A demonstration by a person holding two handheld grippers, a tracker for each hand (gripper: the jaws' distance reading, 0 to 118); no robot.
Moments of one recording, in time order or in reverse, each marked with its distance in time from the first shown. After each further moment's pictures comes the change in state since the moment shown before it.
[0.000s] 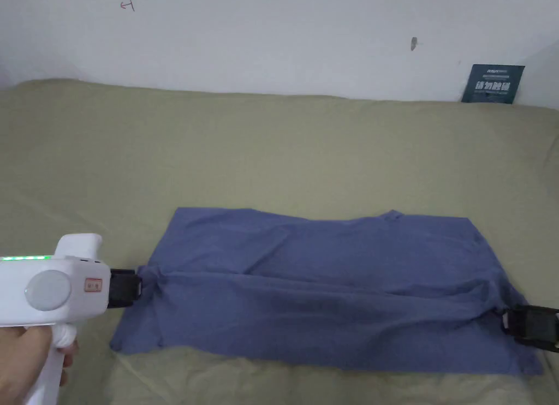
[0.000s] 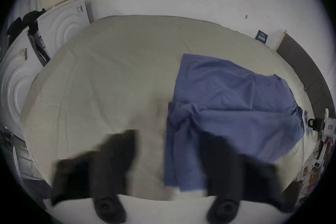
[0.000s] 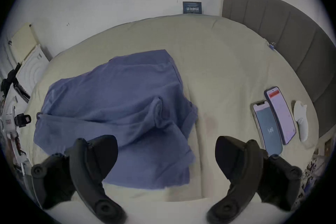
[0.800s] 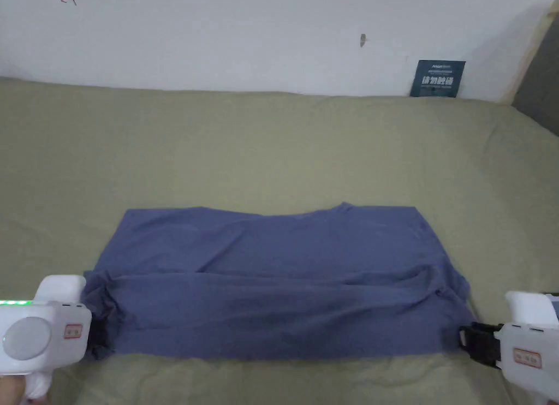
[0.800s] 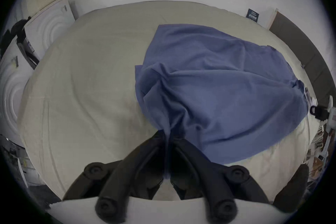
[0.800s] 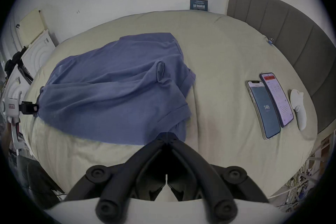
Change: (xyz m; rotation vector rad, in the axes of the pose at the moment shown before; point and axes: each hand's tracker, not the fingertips) left arm 0.038 -0.031 -0.028 -0.095 -0.026 -0.107; right arm 0.017 -0.038 -0.002 0.002 0.052 0.043
